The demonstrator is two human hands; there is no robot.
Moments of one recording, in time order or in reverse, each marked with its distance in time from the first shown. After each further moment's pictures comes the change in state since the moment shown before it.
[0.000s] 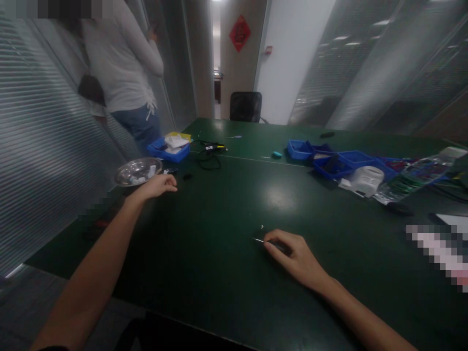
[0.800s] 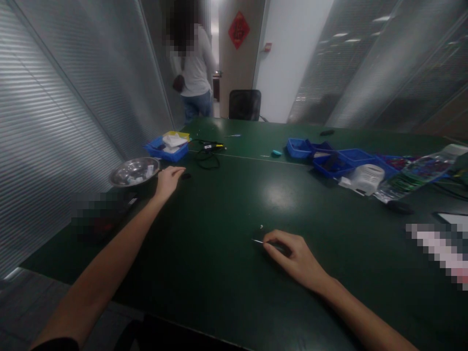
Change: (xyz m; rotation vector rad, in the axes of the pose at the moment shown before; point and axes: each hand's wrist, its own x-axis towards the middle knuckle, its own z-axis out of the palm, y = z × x) left_hand 0.026 0.031 0.053 -0.110 0.587 0.053; right_hand 0.001 0.005 0.000 -0.004 -0.009 -0.023
